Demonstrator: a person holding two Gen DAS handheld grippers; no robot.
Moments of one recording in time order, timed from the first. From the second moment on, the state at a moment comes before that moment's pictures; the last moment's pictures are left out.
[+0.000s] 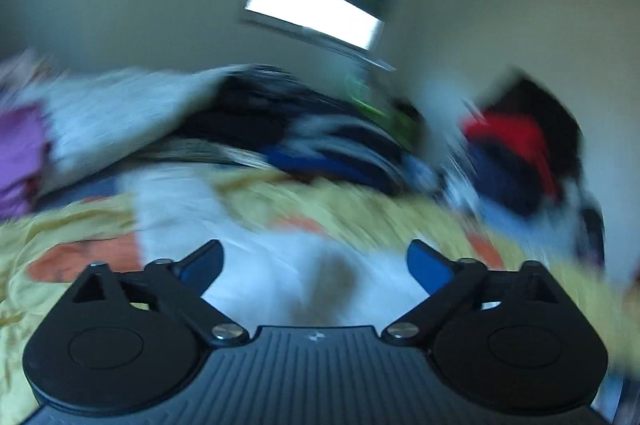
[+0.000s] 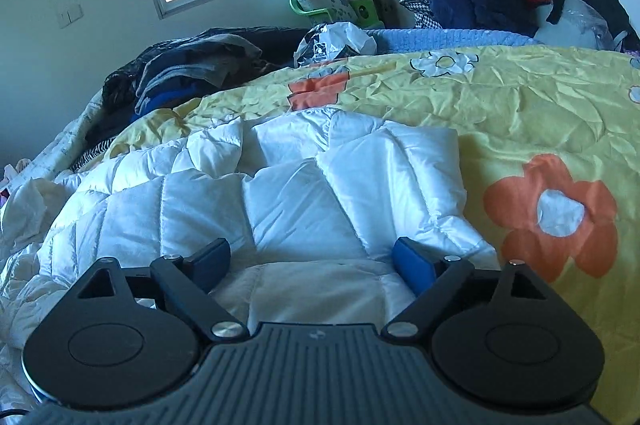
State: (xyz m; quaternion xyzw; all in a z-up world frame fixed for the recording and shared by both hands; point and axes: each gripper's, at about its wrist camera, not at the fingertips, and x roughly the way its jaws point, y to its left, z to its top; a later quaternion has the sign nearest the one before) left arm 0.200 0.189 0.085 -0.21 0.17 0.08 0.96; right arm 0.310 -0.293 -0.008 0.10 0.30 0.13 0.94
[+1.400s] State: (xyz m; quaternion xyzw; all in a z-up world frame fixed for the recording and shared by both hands) left arm 0.394 0.346 -0.027 -0.30 0.33 0.20 0.87; right arm 0.306 -0.292 -0.006 0.11 0.29 0.13 0.94
